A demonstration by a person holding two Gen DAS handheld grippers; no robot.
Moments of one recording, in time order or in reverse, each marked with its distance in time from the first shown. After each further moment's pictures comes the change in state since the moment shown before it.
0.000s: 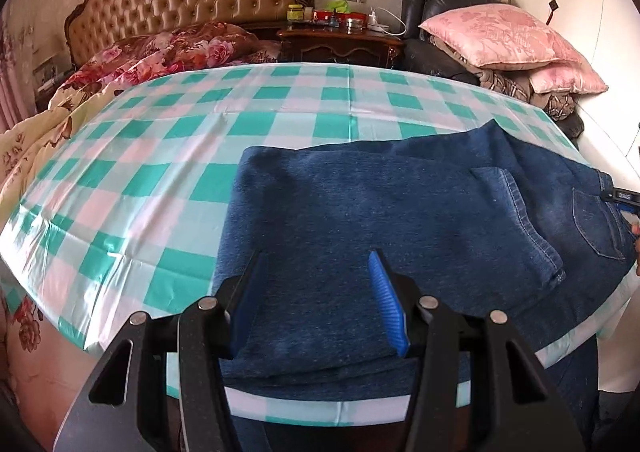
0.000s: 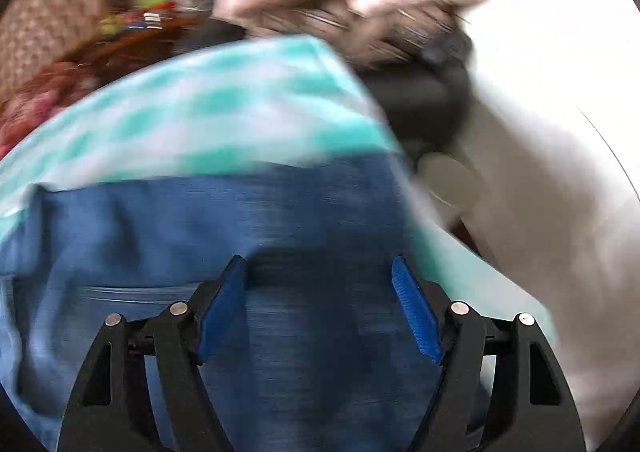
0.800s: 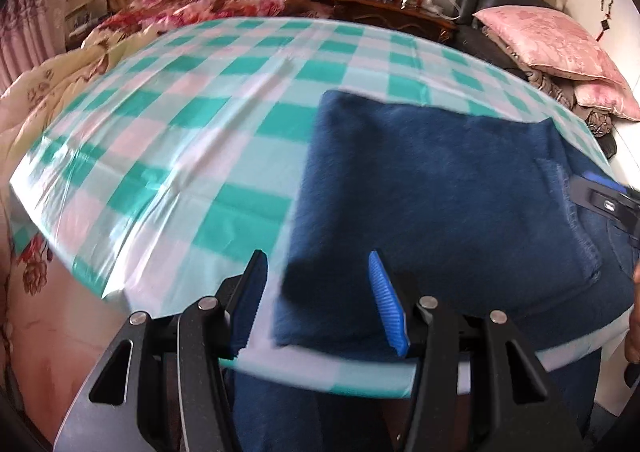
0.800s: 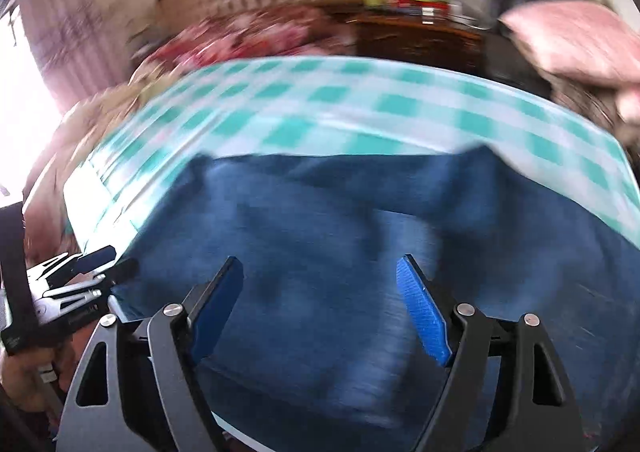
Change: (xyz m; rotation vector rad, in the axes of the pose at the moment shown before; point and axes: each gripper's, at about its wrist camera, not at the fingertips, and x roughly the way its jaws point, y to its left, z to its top) left arm 0.011 0.062 -0.028 -0.161 0.134 0.085; right arm -0.092 0.350 -0.103 -0.618 0.008 0.523
